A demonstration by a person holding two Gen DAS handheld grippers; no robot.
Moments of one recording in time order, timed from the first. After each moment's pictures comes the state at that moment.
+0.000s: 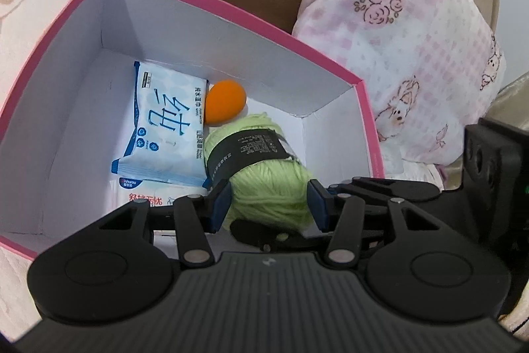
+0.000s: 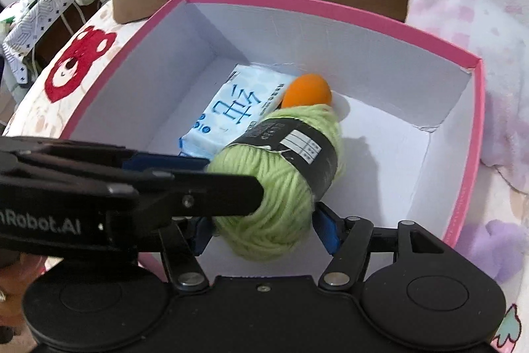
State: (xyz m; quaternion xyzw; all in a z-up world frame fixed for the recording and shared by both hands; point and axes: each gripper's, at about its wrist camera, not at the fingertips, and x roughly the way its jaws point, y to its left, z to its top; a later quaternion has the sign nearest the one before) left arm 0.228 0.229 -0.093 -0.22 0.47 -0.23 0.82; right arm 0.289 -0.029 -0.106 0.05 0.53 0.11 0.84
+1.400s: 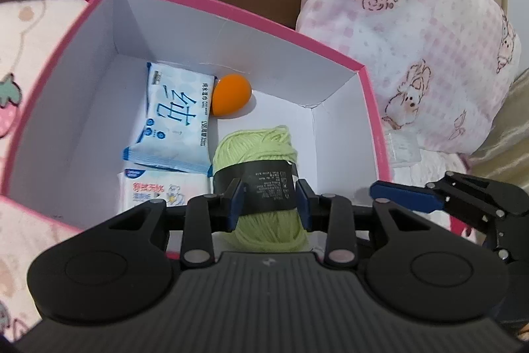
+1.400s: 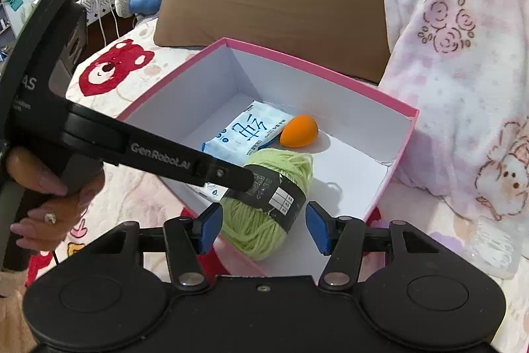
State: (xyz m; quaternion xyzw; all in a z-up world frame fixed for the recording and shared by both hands) left arm 0.203 0.209 -0.073 -0.16 0.48 -0.19 0.84; right arm 0.205 -0.043 -0.044 -0.01 0.43 0.13 0.89
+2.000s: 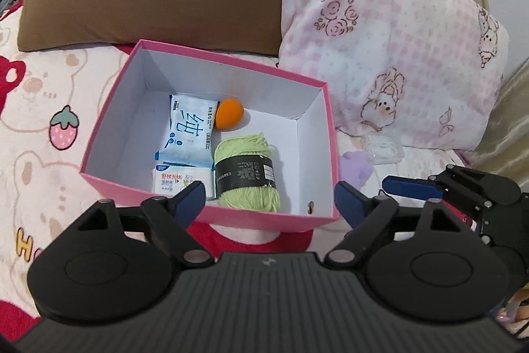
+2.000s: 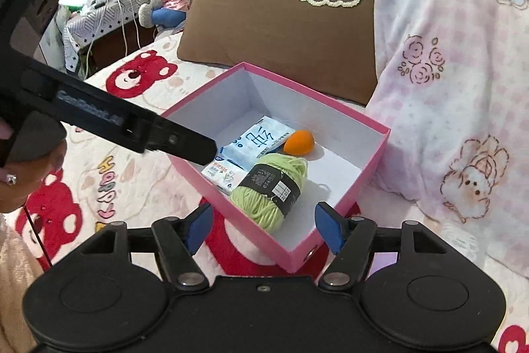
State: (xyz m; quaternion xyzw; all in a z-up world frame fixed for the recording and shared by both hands) left arm 0.131 0.193 0.032 -0.11 0.46 -0.14 0.87; right arm 0.147 -0.063 0.012 -0.02 0.40 0.15 0.90
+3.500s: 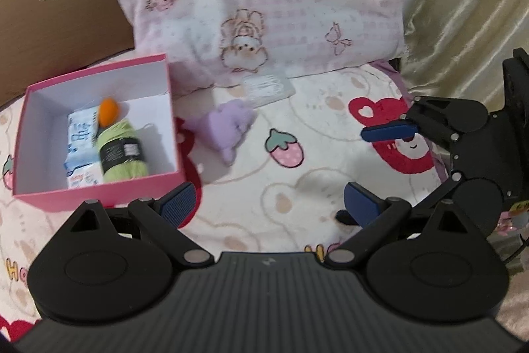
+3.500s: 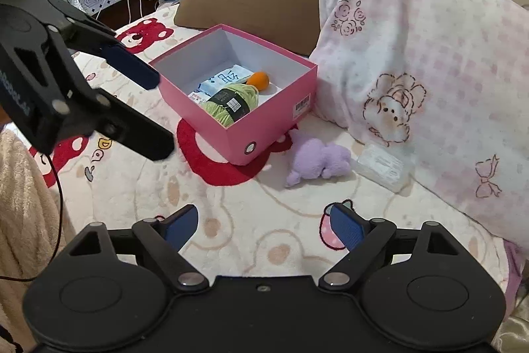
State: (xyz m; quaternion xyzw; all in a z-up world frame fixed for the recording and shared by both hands) left arm 0.049 0.024 0.084 0.02 0.48 -0.26 0.84; right arm 0.028 -0.179 0.030 -0.07 0.43 0.15 0.89
